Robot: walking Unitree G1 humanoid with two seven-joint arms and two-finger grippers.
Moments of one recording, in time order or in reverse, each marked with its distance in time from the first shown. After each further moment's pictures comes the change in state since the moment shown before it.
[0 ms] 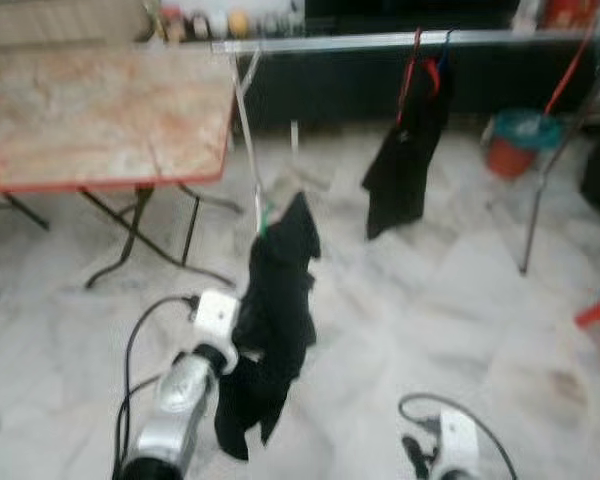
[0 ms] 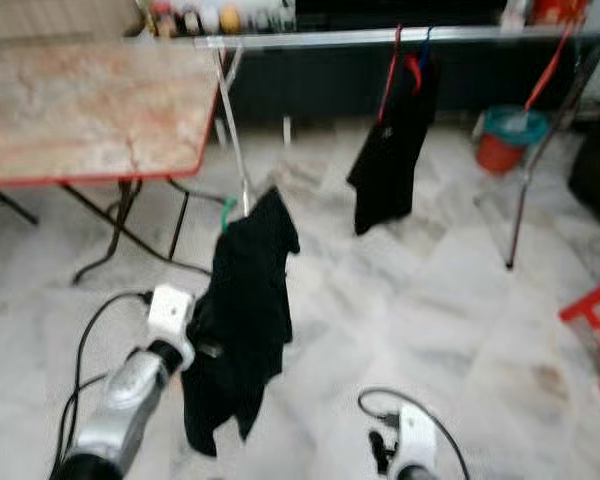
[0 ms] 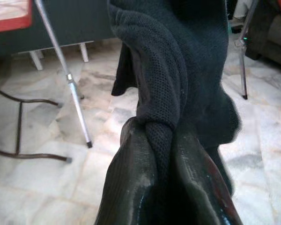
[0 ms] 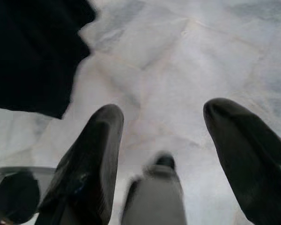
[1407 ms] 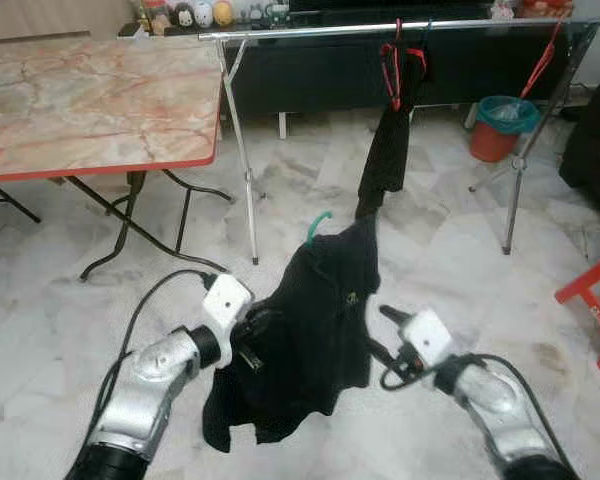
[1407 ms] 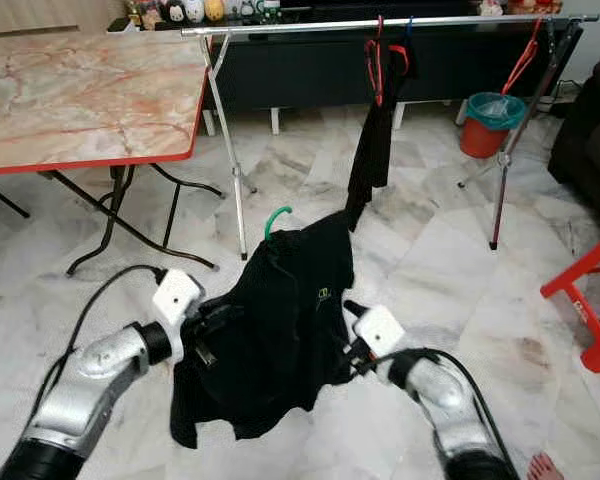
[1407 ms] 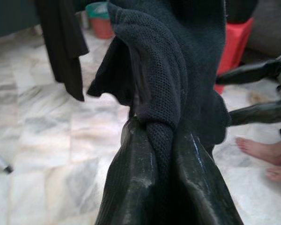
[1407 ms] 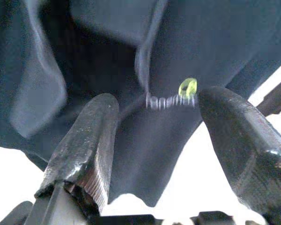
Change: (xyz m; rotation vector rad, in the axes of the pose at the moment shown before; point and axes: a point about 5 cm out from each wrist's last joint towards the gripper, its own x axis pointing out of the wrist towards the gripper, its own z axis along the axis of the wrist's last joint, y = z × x) left arm -0.007 -0.007 0.055 0.082 0.043 -0.490; right arm -0.021 0.017 0.149 -0.731 -0.555 0.502
